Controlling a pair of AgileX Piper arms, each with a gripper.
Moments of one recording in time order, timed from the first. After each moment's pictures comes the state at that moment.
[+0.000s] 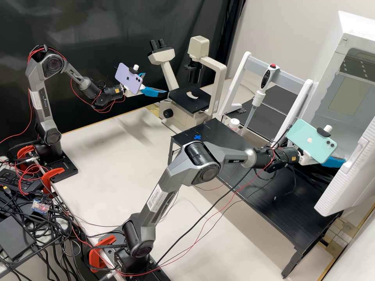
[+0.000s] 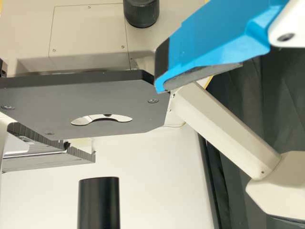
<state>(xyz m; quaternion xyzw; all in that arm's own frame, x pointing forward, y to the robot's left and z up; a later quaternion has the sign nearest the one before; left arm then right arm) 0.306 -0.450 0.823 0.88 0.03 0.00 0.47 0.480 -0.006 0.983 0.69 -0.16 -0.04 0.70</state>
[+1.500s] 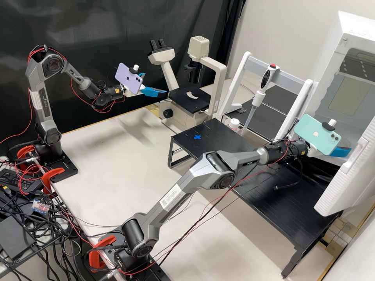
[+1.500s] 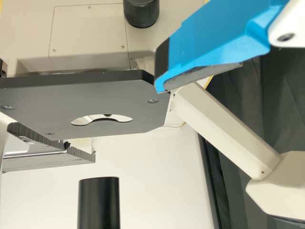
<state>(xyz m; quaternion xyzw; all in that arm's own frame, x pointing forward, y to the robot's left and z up) 0.306 -0.450 0.823 0.88 0.03 0.00 0.47 0.557 -0.012 0.964 0.71 -0.12 -0.06 0.69</state>
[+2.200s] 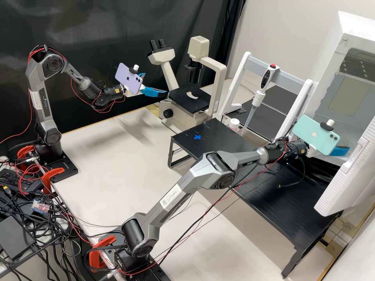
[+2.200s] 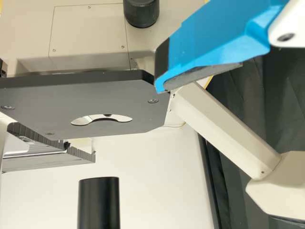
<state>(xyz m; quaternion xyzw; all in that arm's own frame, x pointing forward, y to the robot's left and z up) 0.306 -0.450 0.823 0.88 0.03 0.00 0.47 0.556 -0.017 0.958 0.71 -0.11 -0.08 0.69</state>
